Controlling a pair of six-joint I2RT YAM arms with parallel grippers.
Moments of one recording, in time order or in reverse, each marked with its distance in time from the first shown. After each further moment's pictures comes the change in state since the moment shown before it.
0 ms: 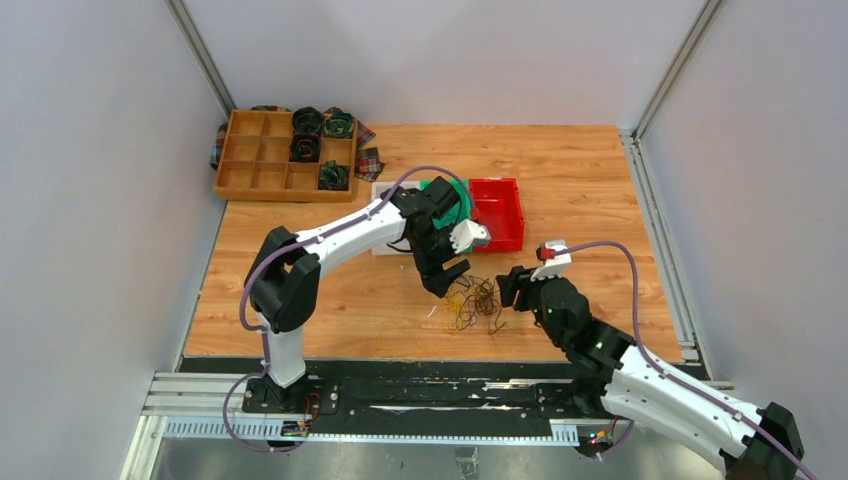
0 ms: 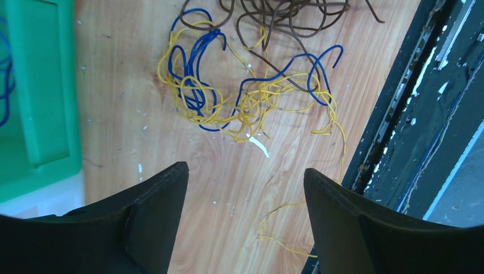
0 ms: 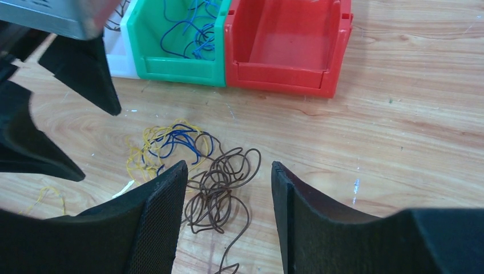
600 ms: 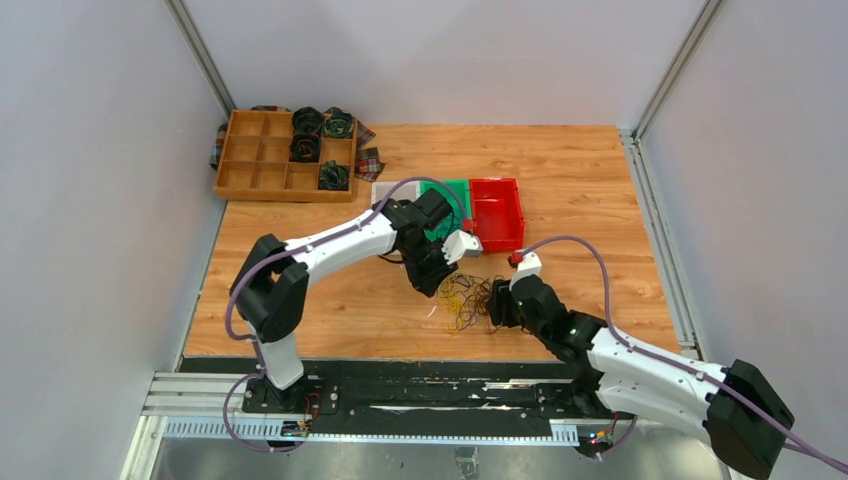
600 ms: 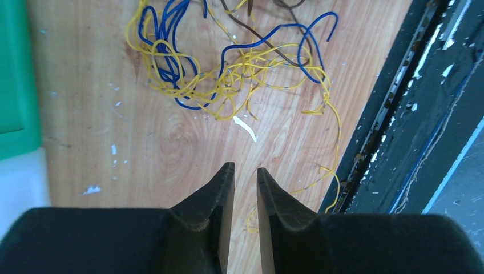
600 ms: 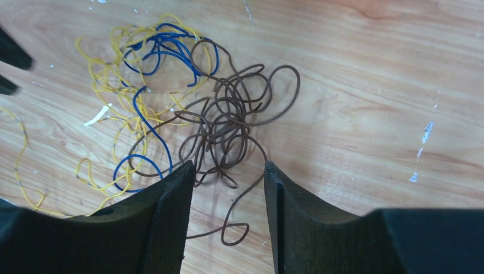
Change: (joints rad) left arm -0.011 -0.049 -0.153 0.062 -0.018 -0.027; right arm -0.002 0.242 -0.002 -0.050 -0.188 0.091
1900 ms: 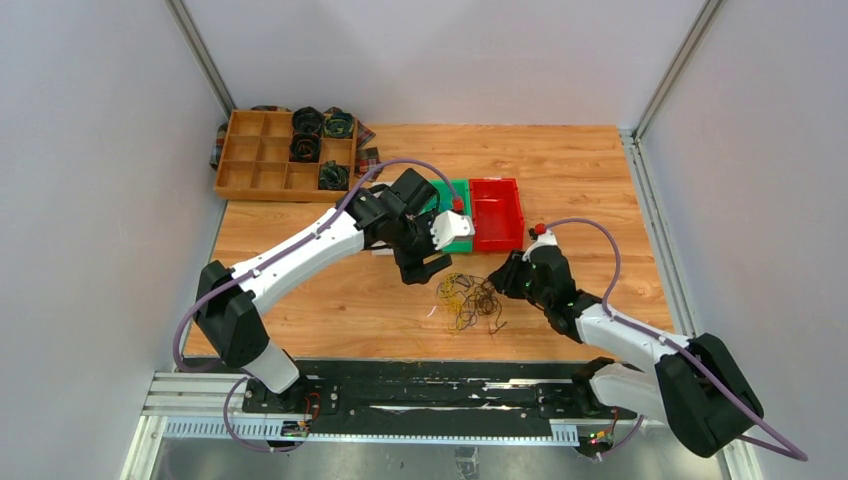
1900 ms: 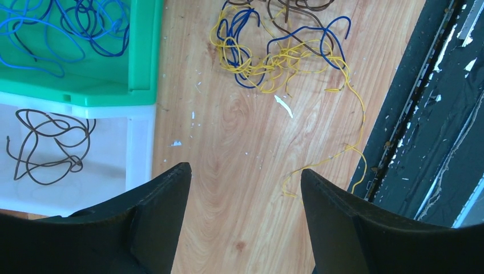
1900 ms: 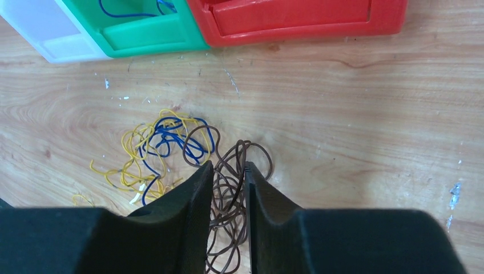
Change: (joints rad) left arm 0.000 -0.237 0.067 -0.074 -0.143 0.082; right arm -0.333 0.258 0.031 0.284 -0.320 0.145
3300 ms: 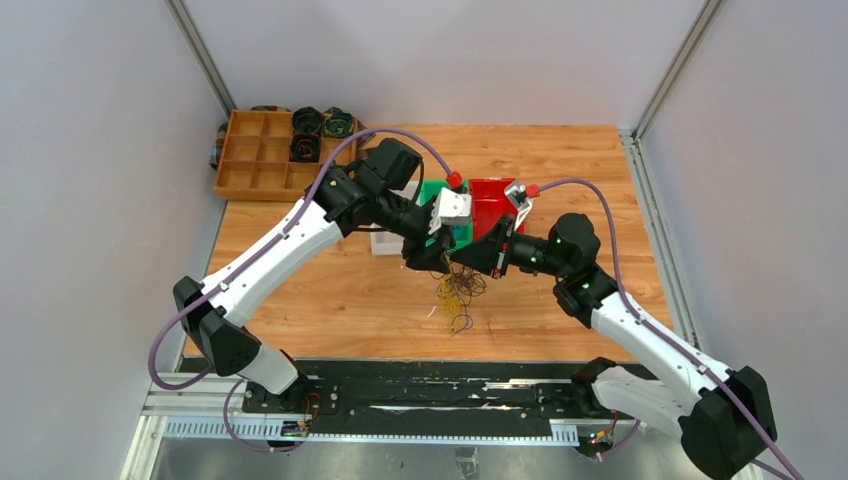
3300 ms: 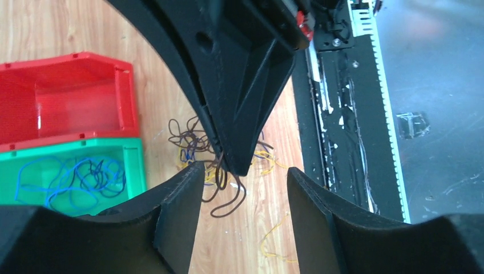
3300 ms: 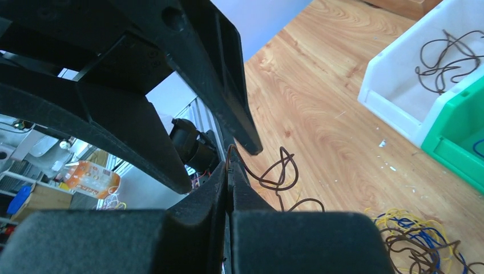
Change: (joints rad) left arm 0.026 -0.060 0.201 -0.030 0.458 0.117; right arm 0.035 -0.135 0.296 0.122 -0.708 0.031
